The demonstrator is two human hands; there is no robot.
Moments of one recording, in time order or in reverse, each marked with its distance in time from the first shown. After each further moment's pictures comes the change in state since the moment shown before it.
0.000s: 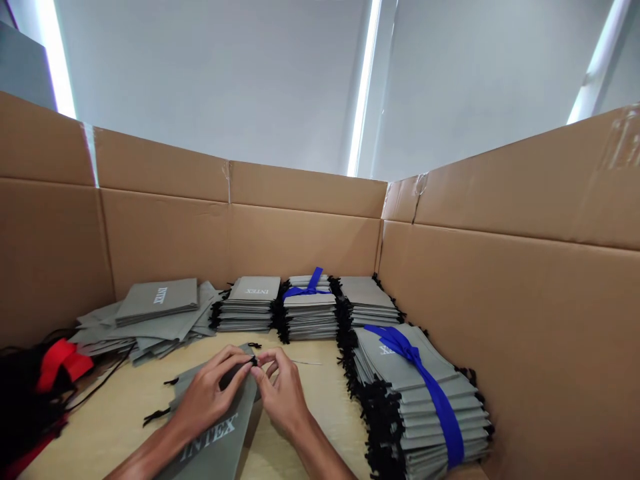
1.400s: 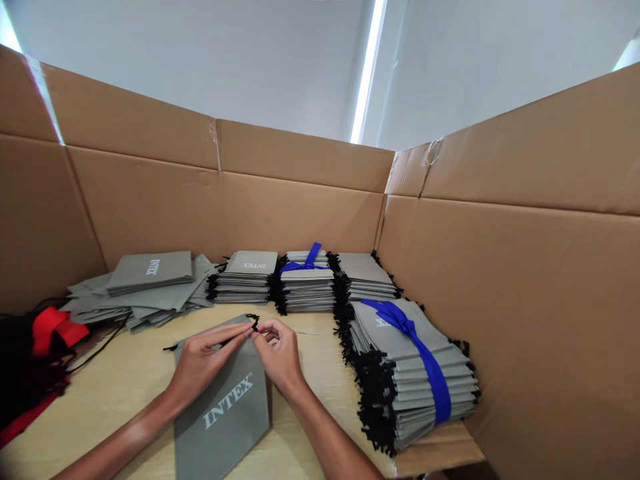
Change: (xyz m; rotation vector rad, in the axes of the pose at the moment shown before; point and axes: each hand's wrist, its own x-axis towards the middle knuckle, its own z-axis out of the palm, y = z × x) left_hand -0.004 -0.002 -0.002 -0.168 -0.003 -0.198; right_hand 0.007 -0.003 0.004 0.188 0.077 0.081
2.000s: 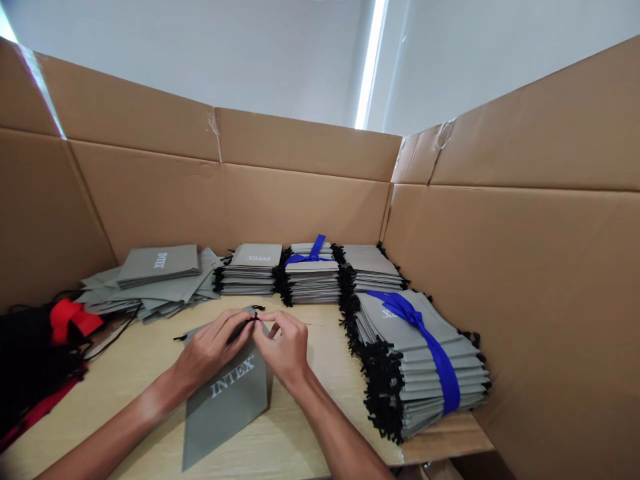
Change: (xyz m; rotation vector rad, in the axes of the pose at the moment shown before) left_hand 0.010 0.012 -0.008 0.554 0.066 0.640; right_hand -0.004 -0.018 0.003 -0.377 0.214 -0.451
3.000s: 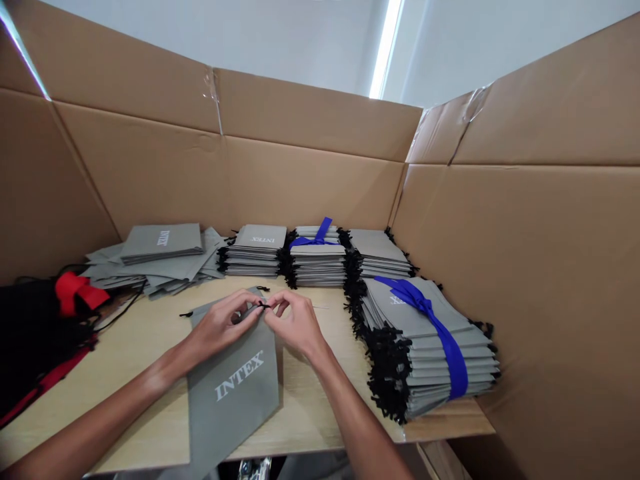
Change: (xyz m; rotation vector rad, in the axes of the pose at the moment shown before) left_hand -0.004 -0.005 0.006 -0.521 -0.218 -0.354; right_hand 0.015 0.006 -0.023 0.151 -0.380 0.356
